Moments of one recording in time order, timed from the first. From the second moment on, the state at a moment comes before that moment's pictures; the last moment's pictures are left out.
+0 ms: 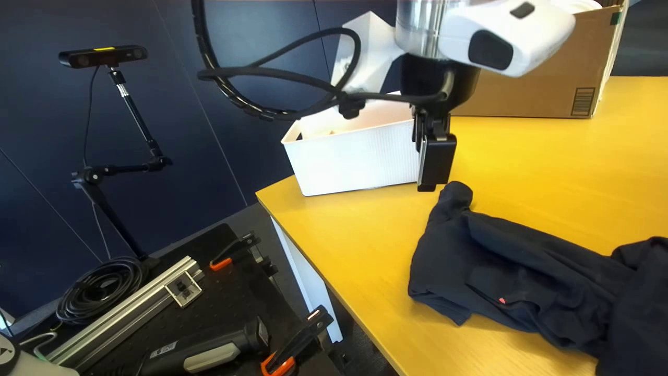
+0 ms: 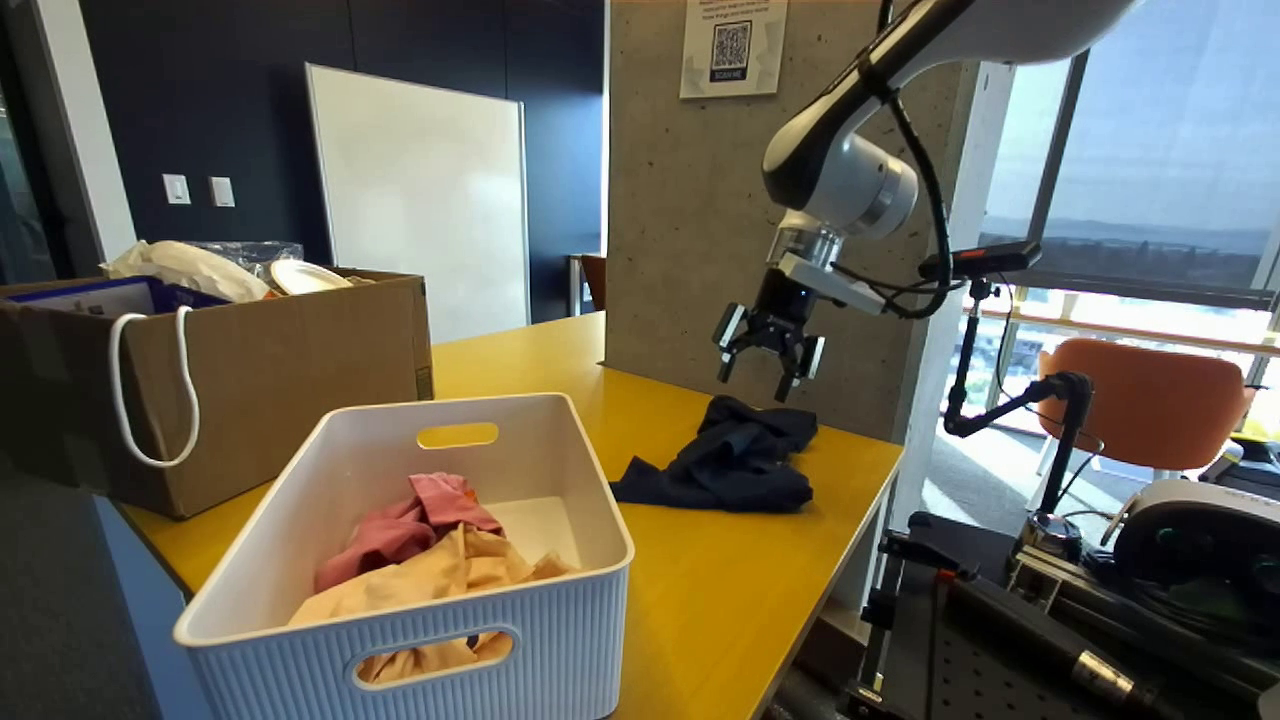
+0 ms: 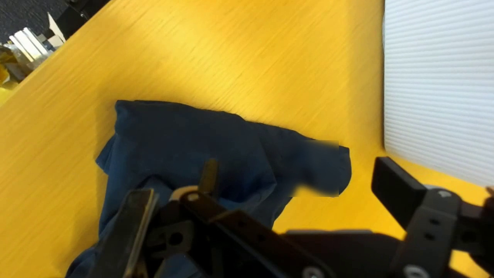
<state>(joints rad) -0.18 0.30 -0.16 -2.10 0.58 2.32 0.02</state>
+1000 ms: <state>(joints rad) -0.26 0.64 -0.14 -1.87 0.60 2.35 0.12</state>
